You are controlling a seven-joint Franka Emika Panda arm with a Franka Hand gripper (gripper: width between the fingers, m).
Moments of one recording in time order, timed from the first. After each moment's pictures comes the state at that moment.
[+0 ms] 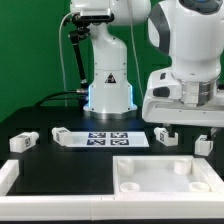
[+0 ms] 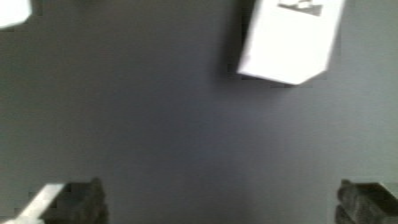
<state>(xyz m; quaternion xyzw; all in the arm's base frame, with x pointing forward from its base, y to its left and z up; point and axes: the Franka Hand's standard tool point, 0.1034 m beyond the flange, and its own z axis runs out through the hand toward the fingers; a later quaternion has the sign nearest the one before) 0.450 0.166 0.048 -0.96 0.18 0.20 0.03</state>
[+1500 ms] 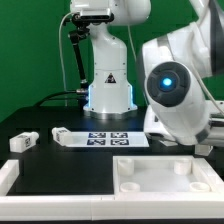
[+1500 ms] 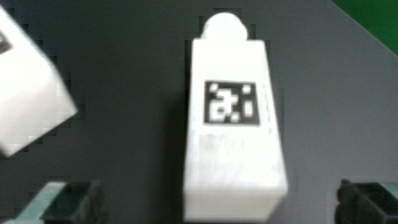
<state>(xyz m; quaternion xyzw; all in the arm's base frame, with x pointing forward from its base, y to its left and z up) 0.407 0.195 0.012 -0.86 0.21 0.43 0.15</state>
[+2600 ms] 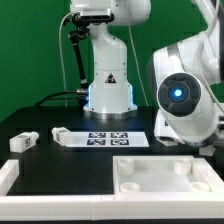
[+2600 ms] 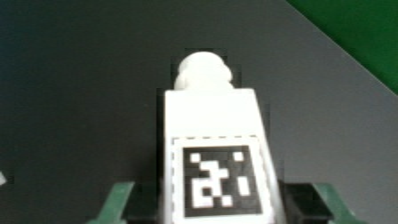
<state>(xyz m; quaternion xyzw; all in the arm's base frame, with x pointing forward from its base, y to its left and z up) 0.395 0.211 0.008 -0.86 0.20 0.44 0.15</state>
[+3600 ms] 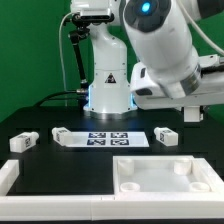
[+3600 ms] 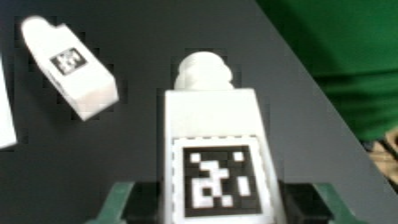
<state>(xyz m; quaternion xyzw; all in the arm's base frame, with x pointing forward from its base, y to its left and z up) 0.457 0.152 0.109 -0.91 0.18 0.32 0.17</state>
